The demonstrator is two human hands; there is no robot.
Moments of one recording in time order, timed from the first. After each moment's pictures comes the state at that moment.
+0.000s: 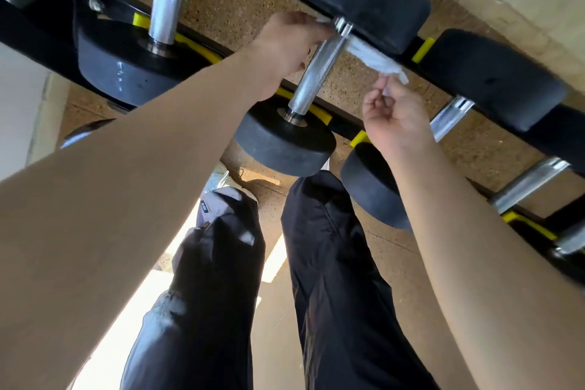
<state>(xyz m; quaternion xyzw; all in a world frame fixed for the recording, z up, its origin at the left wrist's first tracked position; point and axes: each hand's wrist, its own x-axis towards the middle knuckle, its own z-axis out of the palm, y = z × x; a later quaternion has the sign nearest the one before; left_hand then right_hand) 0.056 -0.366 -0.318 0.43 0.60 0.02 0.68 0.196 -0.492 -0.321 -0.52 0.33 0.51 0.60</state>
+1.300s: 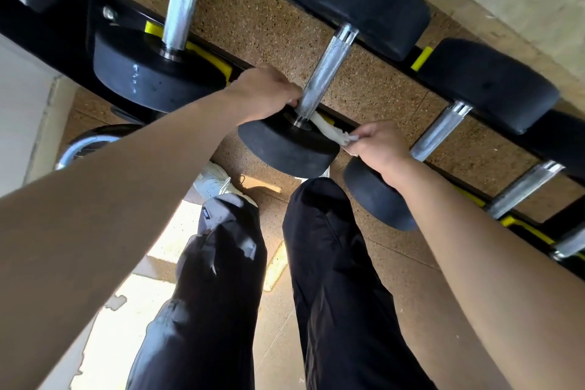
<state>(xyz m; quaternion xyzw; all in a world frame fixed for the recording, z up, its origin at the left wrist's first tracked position) 0.003 -0.380 -0.323 0.60 0.55 -0.20 0.55 0.183 -0.530 -0.343 -0.83 -0.25 0.50 0.06</state>
